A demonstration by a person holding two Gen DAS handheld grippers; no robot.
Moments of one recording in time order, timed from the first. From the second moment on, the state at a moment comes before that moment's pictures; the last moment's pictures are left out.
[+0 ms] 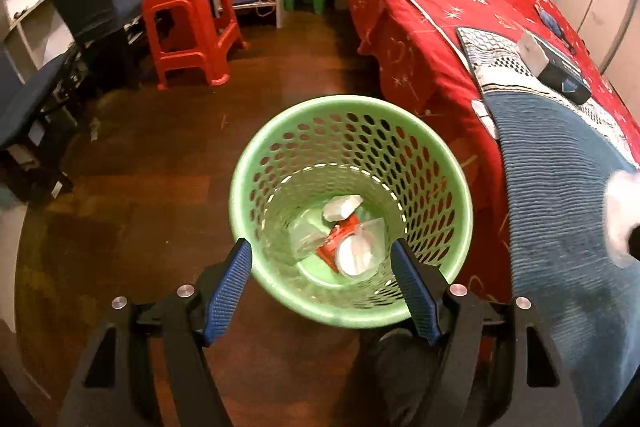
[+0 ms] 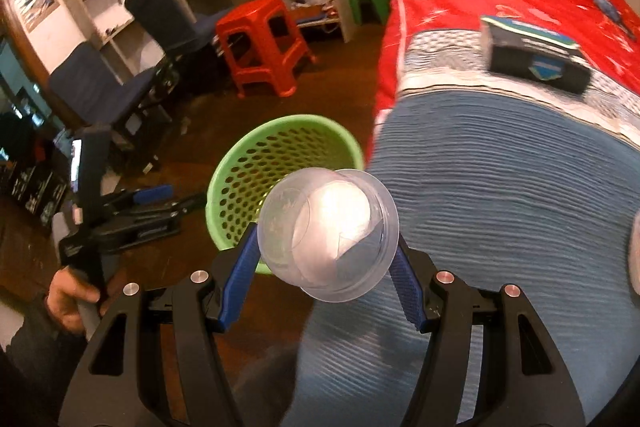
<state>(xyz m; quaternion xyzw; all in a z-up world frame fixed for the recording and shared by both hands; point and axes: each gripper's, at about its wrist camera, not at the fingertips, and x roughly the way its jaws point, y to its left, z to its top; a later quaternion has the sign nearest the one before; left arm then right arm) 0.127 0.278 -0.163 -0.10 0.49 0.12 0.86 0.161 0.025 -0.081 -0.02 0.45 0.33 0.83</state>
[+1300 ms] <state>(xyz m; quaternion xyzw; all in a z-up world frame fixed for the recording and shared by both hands) 0.092 0.253 -0.120 -0.08 0.45 0.12 0.88 0.157 0.023 -0.079 -0.03 0.44 0.32 0.84</state>
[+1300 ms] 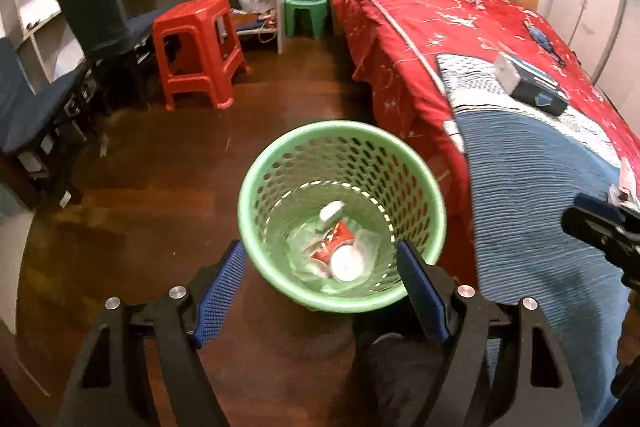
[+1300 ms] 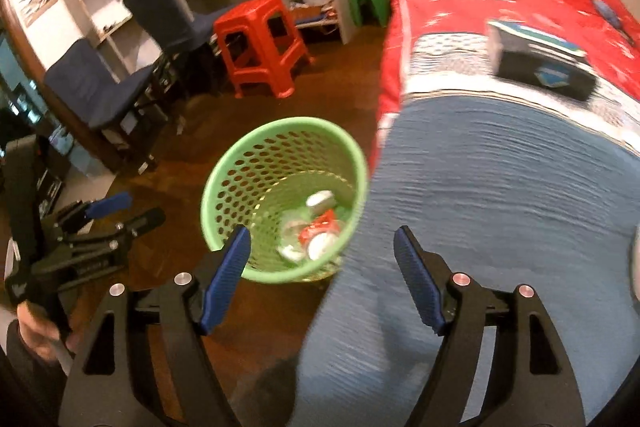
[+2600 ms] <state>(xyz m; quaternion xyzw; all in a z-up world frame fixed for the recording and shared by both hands) 0.219 -0.032 -0.065 0.00 0.44 -0.14 0.89 0.188 -0.347 -0.100 0.13 0.43 0.02 0.89</state>
